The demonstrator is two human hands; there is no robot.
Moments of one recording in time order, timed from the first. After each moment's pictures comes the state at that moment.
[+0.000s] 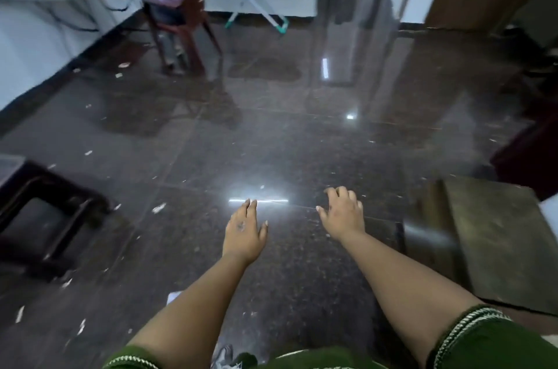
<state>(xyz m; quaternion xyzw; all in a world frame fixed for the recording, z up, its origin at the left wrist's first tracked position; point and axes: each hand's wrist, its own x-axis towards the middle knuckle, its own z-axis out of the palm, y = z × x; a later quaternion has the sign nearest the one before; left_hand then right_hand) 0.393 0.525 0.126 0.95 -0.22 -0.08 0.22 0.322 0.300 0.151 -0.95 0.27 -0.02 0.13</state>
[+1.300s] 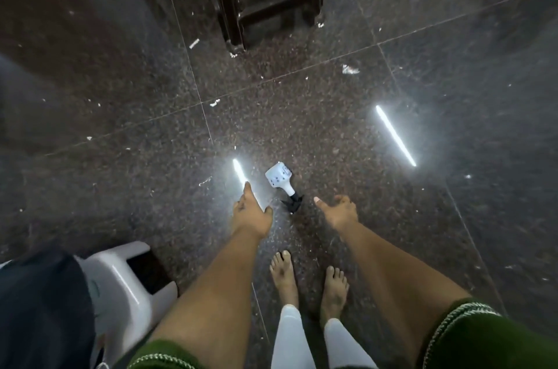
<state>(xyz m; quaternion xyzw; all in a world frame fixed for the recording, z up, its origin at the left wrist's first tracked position) 0.429 0.822 -0.194 0.76 0.49 -0.23 0.36 0.548 0.663 -0.224 -0.84 0.13 0.47 0.24</state>
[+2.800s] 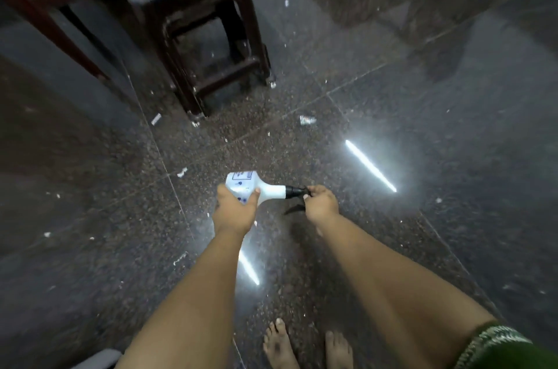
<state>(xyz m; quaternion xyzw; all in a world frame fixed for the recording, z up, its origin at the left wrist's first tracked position) 0.576 0.854 -0.158 0.77 0.49 -0.03 0.41 0.662 0.707 -0.178 -0.81 0.18 0.32 0.45</state>
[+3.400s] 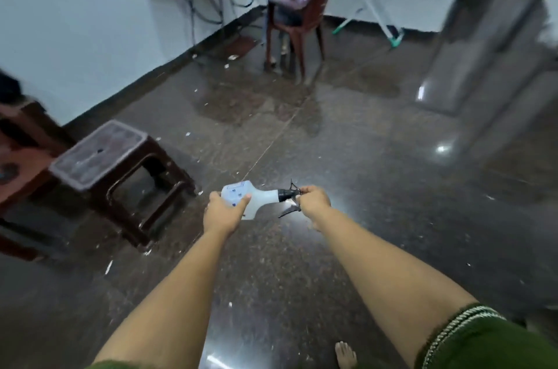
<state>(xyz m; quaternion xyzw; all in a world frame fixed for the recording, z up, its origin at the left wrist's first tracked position) 0.618 0.749 0.165 0.89 0.20 -0.06 0.40 0.625 0.549 0.161 -0.75 0.30 0.13 0.58</state>
